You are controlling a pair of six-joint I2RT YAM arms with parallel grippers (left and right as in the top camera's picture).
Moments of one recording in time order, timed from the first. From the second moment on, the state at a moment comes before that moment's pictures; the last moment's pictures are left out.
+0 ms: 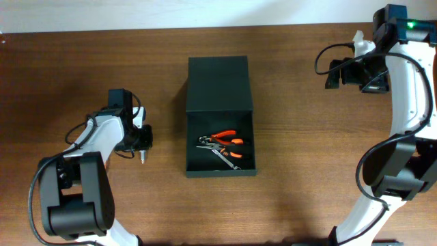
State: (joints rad) left arm 0.07 1.82 1.05 -0.67 0.04 0.00; right arm -0.19 2.06 2.08 -1.46 -0.13 -0.08
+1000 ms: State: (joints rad) left arm -0.59 1.93 1.55 -1.07 0.07 0.56; right arm -0.19 2.06 2.08 -1.49 -0.13 -0.09
